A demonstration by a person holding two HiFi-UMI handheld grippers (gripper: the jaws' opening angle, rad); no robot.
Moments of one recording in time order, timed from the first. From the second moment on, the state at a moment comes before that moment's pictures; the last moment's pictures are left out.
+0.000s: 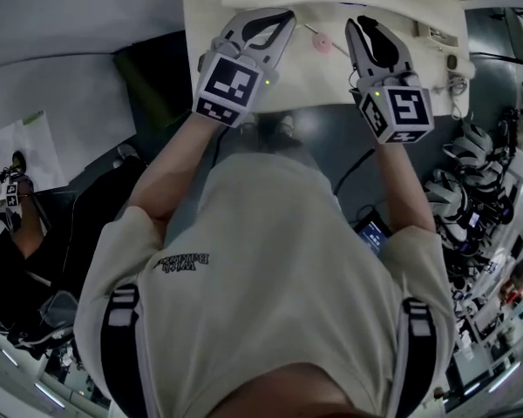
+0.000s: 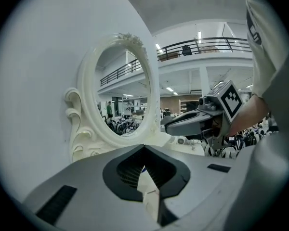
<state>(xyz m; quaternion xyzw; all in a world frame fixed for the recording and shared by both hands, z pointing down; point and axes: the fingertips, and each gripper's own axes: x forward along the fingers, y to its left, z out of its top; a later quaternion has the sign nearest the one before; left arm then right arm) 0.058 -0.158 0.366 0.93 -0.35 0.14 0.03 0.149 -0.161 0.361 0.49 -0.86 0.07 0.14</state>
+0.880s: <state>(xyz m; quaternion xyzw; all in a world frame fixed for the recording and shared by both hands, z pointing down) 0.111 -0.167 0.564 0.91 -0.30 0.24 0.13 0.170 -0.176 0.613 0.46 -0.82 0.17 0.30</state>
